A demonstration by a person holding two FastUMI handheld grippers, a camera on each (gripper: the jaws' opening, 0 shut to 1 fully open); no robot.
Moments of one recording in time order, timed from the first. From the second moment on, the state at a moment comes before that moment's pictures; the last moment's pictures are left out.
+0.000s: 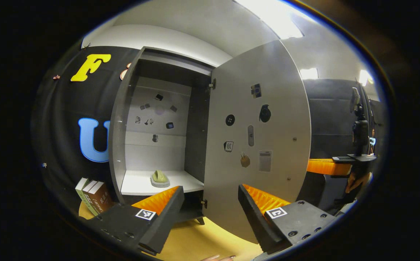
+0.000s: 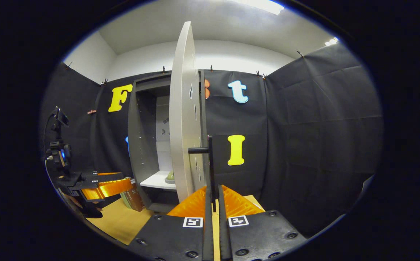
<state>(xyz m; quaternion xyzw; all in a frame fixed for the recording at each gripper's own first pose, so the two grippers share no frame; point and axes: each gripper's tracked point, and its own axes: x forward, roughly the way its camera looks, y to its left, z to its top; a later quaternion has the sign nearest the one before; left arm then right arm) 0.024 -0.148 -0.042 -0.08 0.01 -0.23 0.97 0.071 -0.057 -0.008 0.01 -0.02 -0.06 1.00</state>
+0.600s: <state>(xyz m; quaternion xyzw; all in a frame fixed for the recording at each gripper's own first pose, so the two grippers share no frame) 0.135 -0.107 -0.061 -0.03 0.04 -0.16 0.99 0.020 -0.166 -0.048 -0.04 0.02 -0.24 0.97</state>
